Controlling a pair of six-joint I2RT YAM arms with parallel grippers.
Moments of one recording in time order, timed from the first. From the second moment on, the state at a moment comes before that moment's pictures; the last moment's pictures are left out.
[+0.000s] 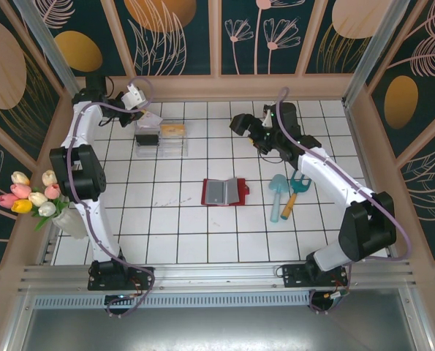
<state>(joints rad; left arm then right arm) 0.12 2.18 2.01 -0.81 0.72 1.13 0.43 1.49 1.21 -0.25 -0.36 0.87</state>
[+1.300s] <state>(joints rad) 0.13 2.19 1.84 -0.53 0.67 1.09 0.44 1.52 1.22 -0.24 -0.38 0.92</state>
